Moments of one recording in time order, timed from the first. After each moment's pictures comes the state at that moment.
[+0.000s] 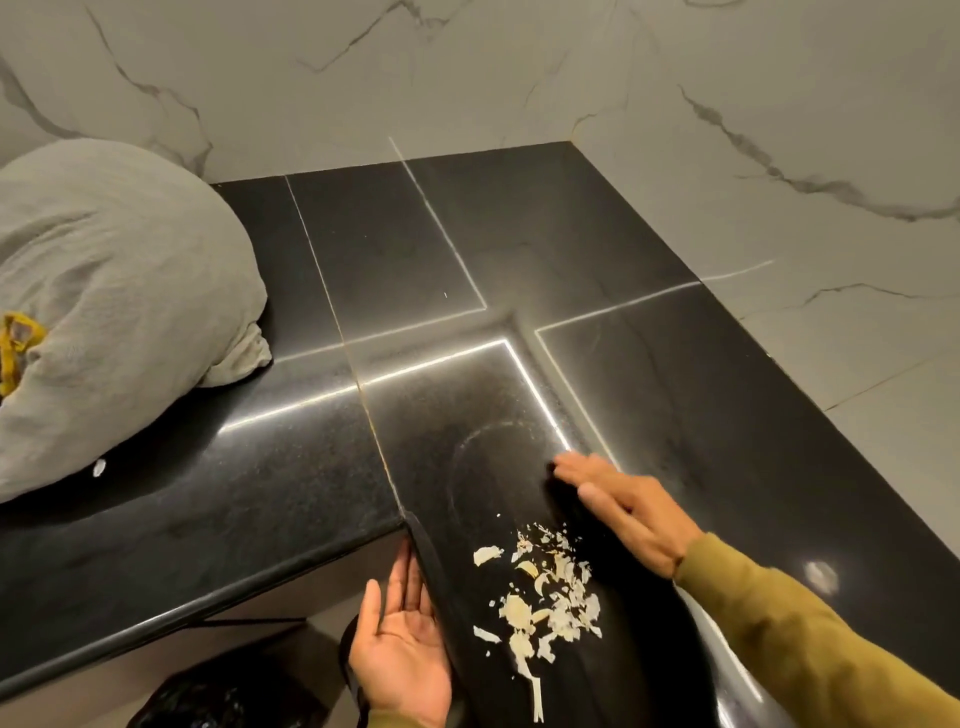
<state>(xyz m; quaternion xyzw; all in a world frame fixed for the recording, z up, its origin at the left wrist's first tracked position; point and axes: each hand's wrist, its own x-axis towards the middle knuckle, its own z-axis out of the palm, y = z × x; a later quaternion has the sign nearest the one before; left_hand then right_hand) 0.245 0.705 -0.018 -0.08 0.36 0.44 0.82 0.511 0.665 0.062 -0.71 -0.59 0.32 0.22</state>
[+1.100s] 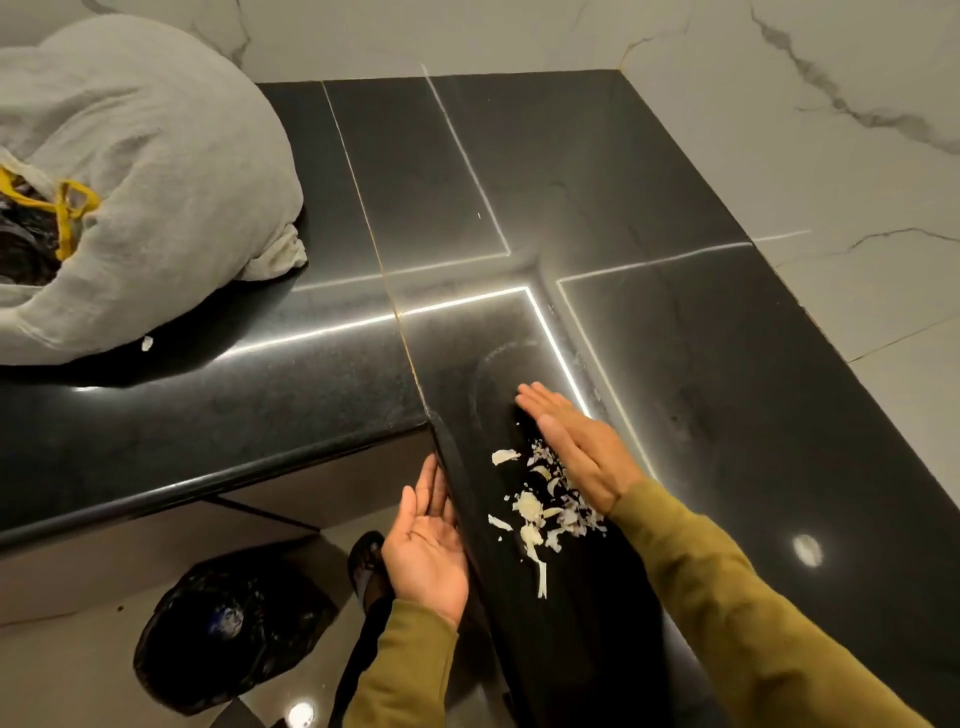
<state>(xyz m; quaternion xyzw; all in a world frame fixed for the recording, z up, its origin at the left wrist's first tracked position) 0.243 0.685 0.001 -0.09 0.40 0.43 0.80 0.438 0.673 0.049 -0.69 -0.59 0.33 0.25</state>
